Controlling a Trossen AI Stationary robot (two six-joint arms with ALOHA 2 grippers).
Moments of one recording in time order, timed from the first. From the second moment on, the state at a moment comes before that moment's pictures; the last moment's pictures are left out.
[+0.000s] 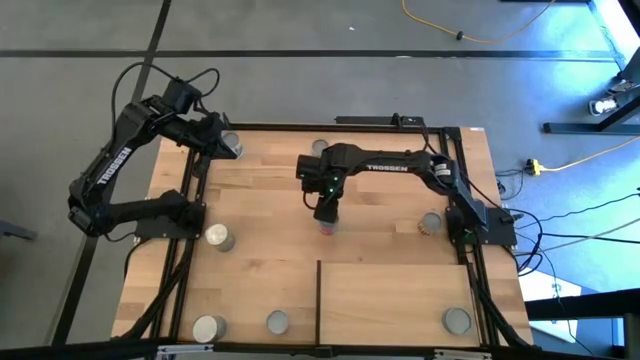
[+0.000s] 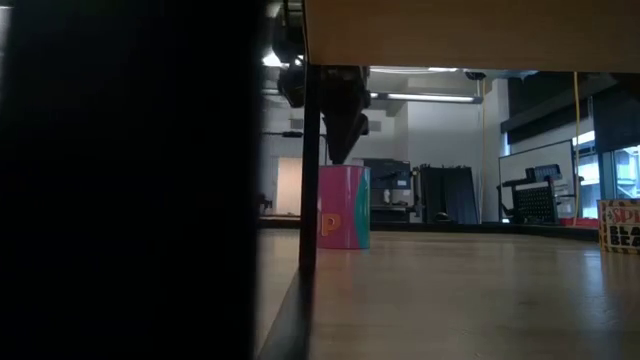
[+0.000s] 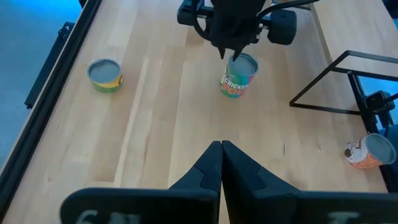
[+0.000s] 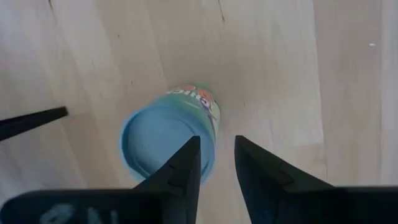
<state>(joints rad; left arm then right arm) 0.98 0.99 1.26 -1.27 0.72 0.61 -0.13 2.22 2.04 -1.27 -0.18 0.10</state>
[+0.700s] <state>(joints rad) 0.98 0.99 1.26 -1.27 0.72 0.61 -0.13 2.29 2.04 -1.30 -0.21 0.07</state>
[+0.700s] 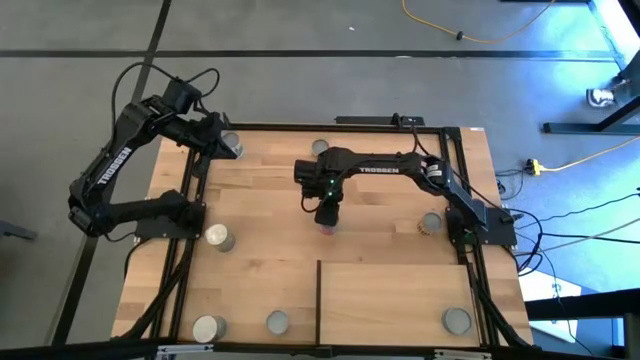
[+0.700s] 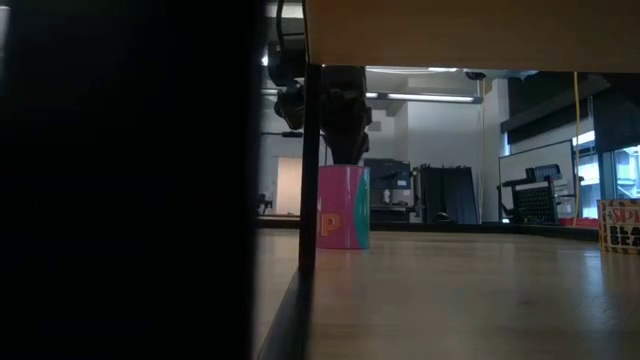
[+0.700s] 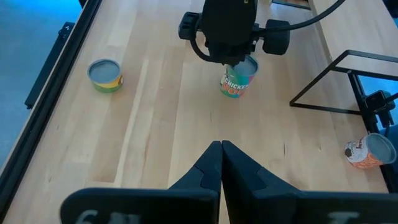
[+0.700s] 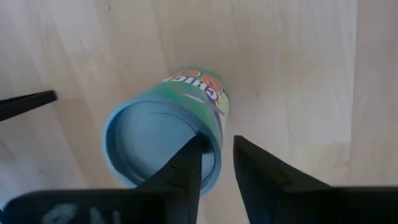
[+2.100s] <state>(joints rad) 0.98 0.99 1.26 -1.26 0.72 0.61 -0.04 2.11 2.34 -1.57 -0.07 0.13</state>
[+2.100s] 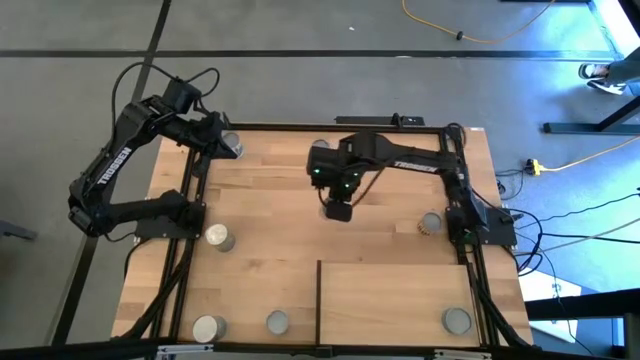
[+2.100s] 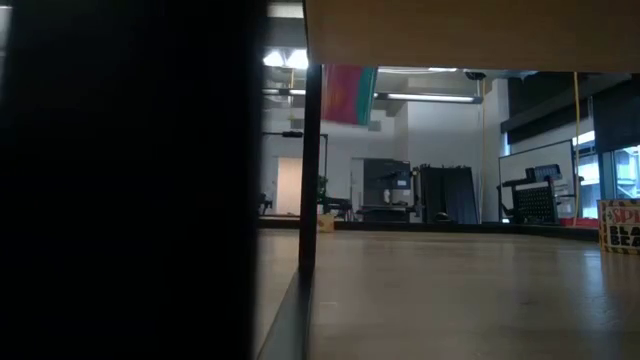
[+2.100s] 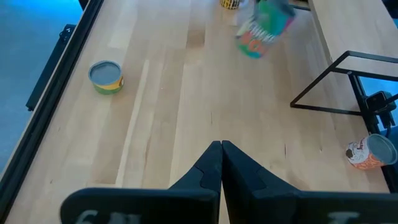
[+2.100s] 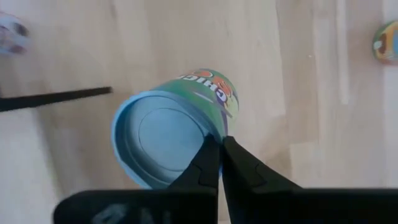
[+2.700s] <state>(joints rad) 0.98 0.99 1.26 -1.26 0.72 0.61 0.14 1.86 2.34 -1.57 0.21 0.44</state>
